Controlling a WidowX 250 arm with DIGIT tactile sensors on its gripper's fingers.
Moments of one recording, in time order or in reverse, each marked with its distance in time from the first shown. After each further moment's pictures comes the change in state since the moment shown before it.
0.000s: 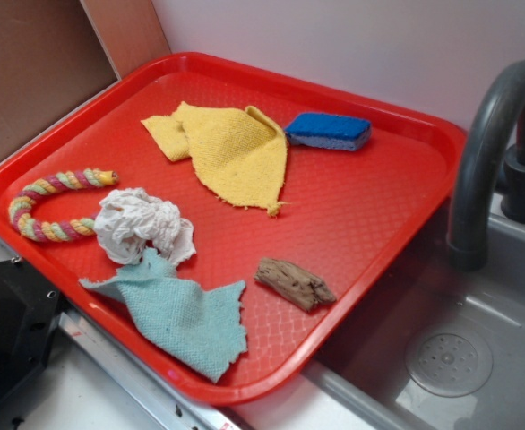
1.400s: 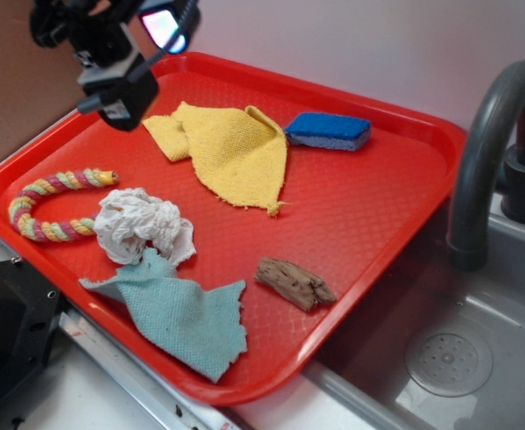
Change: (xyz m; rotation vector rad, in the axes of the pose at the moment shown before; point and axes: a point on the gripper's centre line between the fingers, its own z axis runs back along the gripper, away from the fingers) arm 0.076 -0.076 -0.092 -0.150 -0.053 -1.135
